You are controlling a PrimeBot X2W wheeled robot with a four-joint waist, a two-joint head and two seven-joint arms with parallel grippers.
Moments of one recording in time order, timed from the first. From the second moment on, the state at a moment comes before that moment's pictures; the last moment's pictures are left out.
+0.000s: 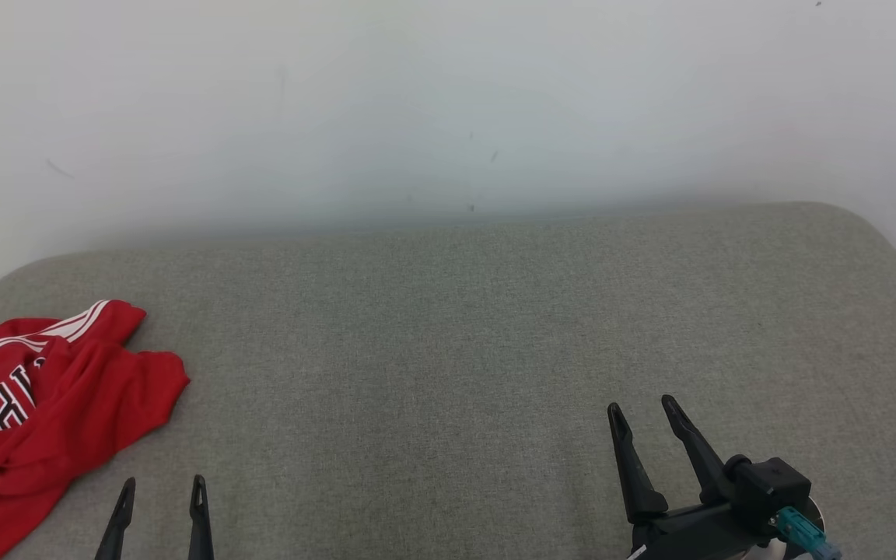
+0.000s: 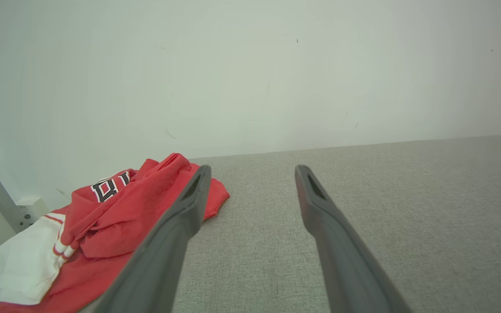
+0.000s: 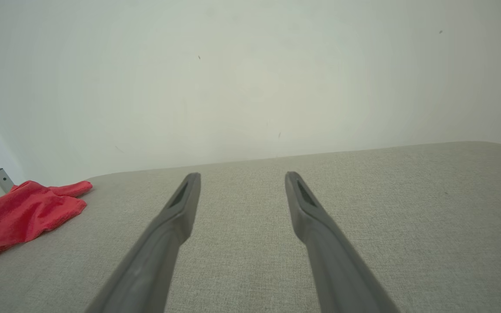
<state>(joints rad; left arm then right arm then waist) 0.05 0.13 -0.03 -0.04 -0.05 0.15 -0.26 -0.11 -0.12 0.34 0.18 0.26 0.13 -0.25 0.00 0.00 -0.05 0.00</state>
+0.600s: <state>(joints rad) 0.06 0.13 -0.02 -0.04 -0.03 0.16 -0.26 -0.10 -0.10 0.29 0.17 0.23 0.13 -0.22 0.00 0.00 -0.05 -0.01</state>
